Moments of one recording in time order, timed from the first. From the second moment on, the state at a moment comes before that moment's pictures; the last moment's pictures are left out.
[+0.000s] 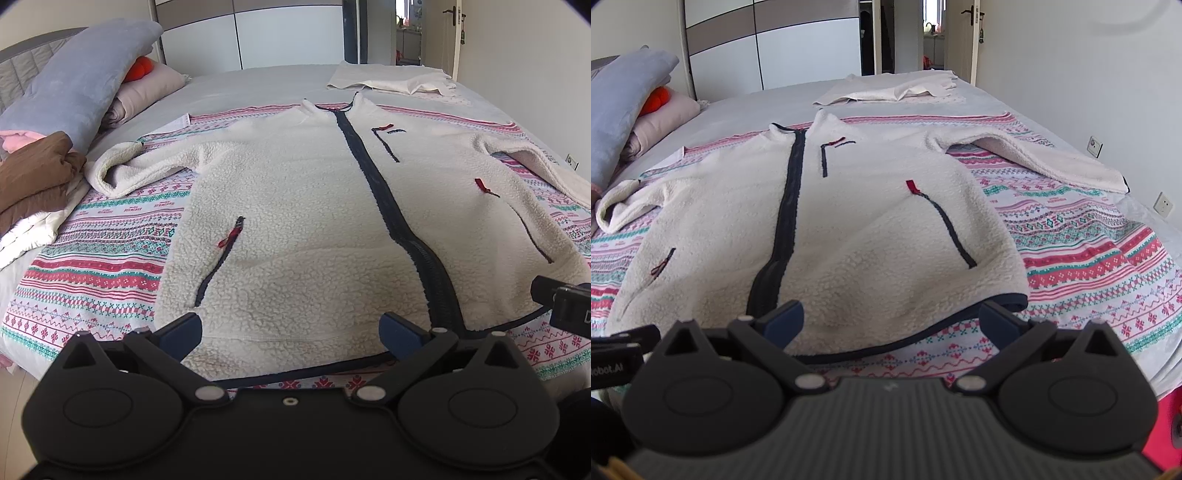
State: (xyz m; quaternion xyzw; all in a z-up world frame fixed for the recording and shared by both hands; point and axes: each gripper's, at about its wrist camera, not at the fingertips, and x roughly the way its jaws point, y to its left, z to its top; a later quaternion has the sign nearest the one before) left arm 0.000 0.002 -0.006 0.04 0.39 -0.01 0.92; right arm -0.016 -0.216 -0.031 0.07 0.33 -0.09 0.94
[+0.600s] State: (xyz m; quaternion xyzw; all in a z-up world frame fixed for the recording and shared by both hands) left arm 0.001 0.004 -0.010 0.04 0.39 -0.01 0.92; right arm -0.012 -0.216 -0.036 0.07 0.34 -0.08 0.94
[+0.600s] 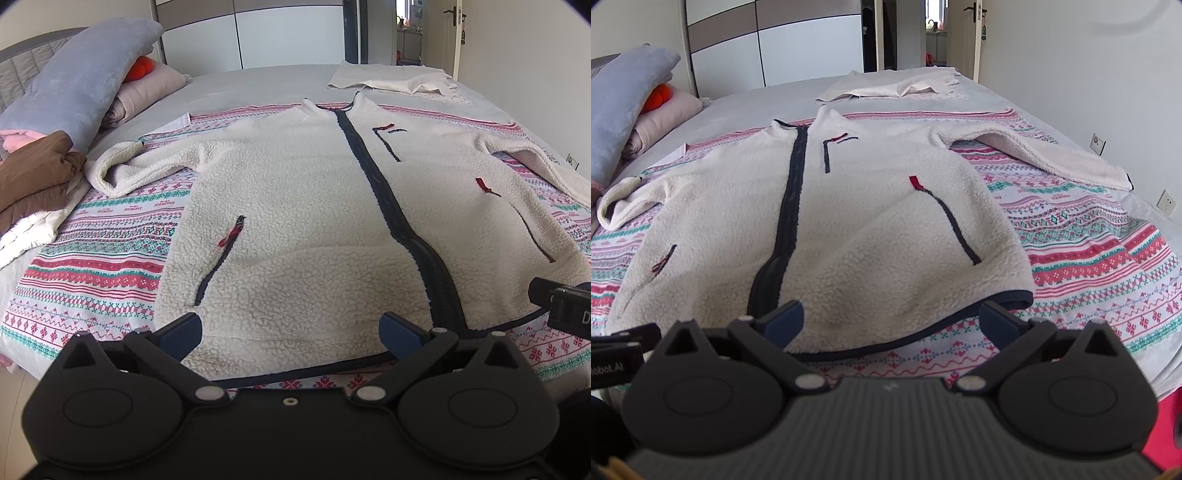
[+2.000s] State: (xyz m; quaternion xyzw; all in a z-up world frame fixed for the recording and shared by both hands) left arm 0.070 0.197 -0.076 -0.34 0.50 -0.14 0.78; right arm 0.042 -0.437 -0.088 0.38 0.38 0.15 0.83
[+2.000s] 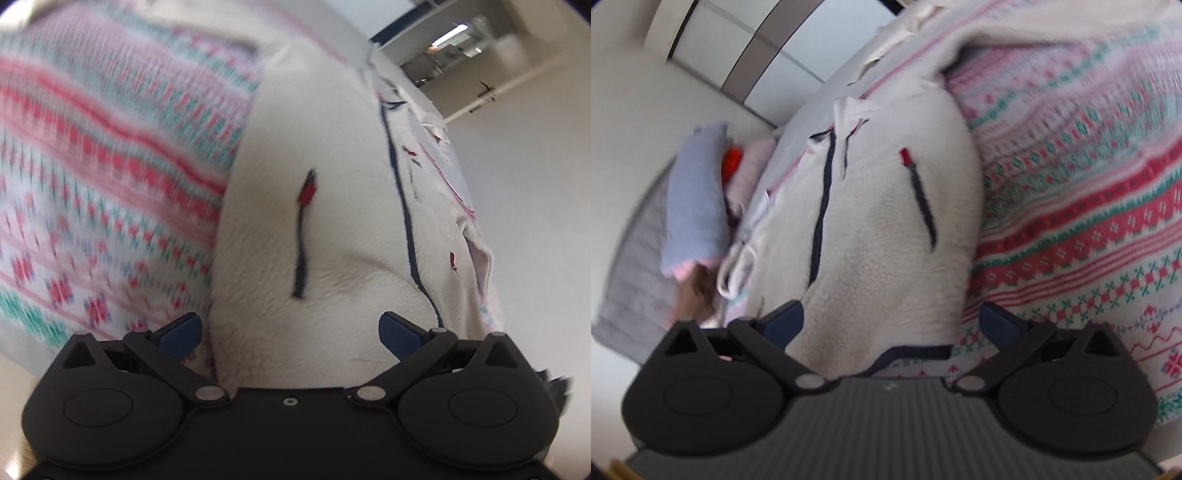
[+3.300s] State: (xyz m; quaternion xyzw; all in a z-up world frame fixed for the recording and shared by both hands) left arm 0.033 0.153 -0.007 -0.05 0.45 -0.07 0.89; right arm 0.029 -0.427 -0.092 0.26 0.40 0.04 0.88
